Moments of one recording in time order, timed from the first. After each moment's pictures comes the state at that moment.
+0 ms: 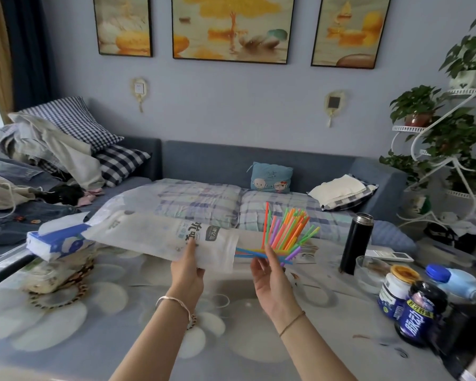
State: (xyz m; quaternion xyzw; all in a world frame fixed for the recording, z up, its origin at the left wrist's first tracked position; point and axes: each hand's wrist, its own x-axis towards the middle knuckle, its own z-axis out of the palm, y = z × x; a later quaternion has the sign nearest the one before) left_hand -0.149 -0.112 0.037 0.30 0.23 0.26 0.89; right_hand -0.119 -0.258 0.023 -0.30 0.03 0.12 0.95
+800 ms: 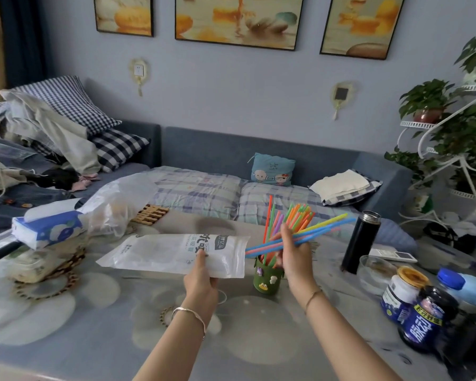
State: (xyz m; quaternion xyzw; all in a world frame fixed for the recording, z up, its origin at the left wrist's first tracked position) left_hand -0.122 -0.135 -0.001 0.23 0.30 0.22 0.90; right_hand -0.077 -0.281 0.042 -0.65 -0.09 -0.09 0.75
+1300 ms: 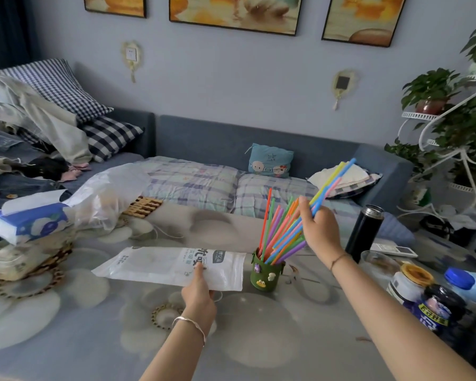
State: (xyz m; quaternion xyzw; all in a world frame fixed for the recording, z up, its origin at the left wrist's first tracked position) left_hand -0.106 -0.137 -0.041 0.27 0.38 0.20 0.86; right_hand -0.010 -0.321 0.069 -0.85 -0.16 -0.25 0.43
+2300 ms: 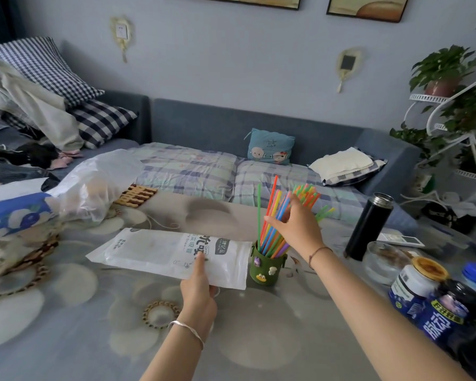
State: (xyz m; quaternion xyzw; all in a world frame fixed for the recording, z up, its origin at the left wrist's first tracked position) left_hand -0.084 -0.138 -0.060 0.32 0.35 0.19 0.86; right_hand 0.020 -0.292 0.034 -0.92 -0.18 -0.17 0.30
